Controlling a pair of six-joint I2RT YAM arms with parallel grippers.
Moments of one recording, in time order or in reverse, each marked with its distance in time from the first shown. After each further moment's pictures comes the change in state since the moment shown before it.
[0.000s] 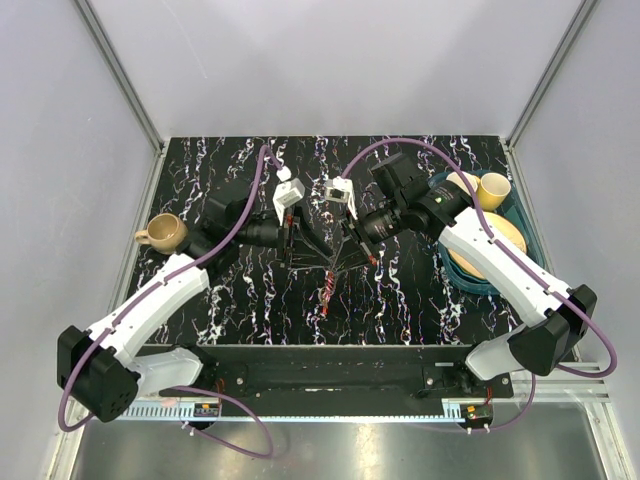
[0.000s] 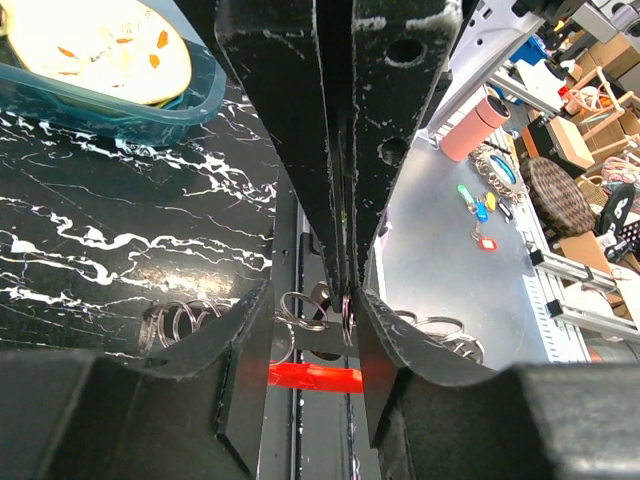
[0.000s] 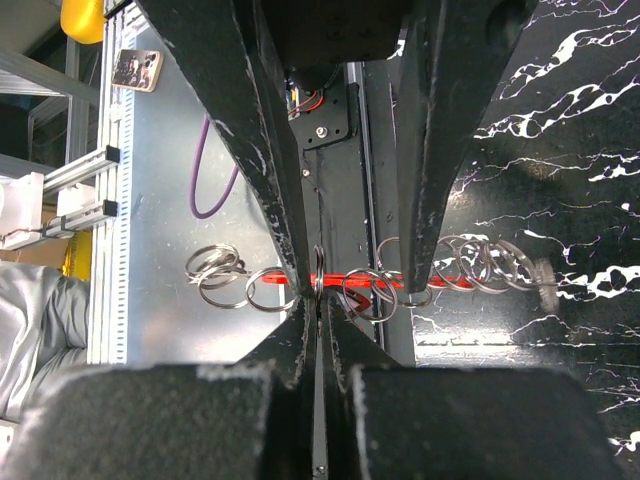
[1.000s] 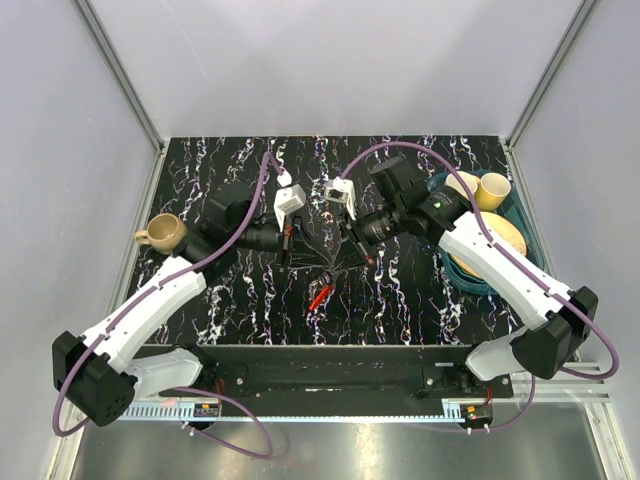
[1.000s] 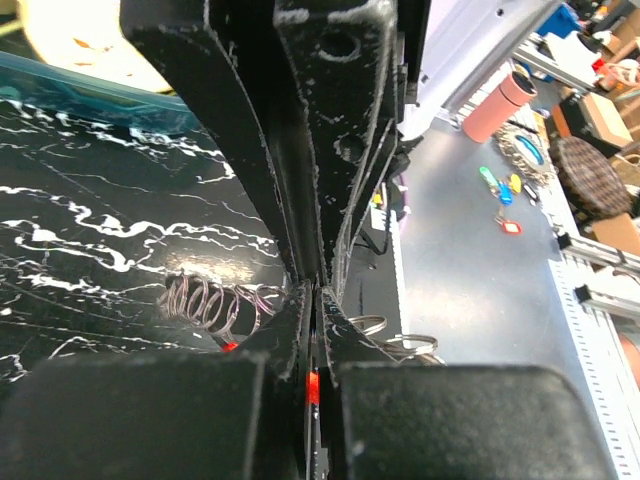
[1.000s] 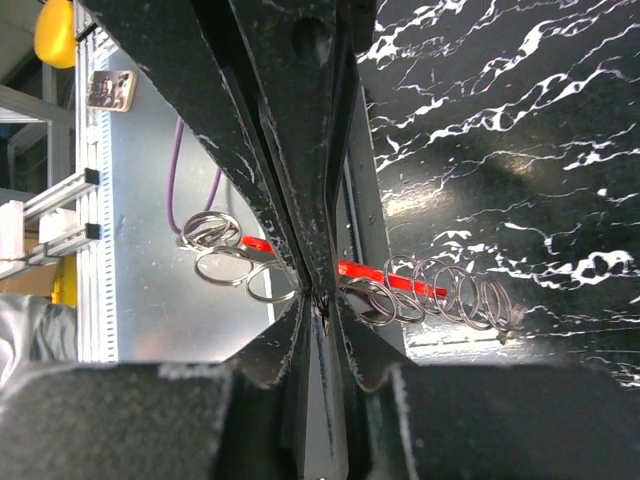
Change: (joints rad) left arm -0.027 -0.014 0.018 -0.116 -0.022 0.115; right arm 0.008 -0.013 -0.046 0.064 0.063 0.072
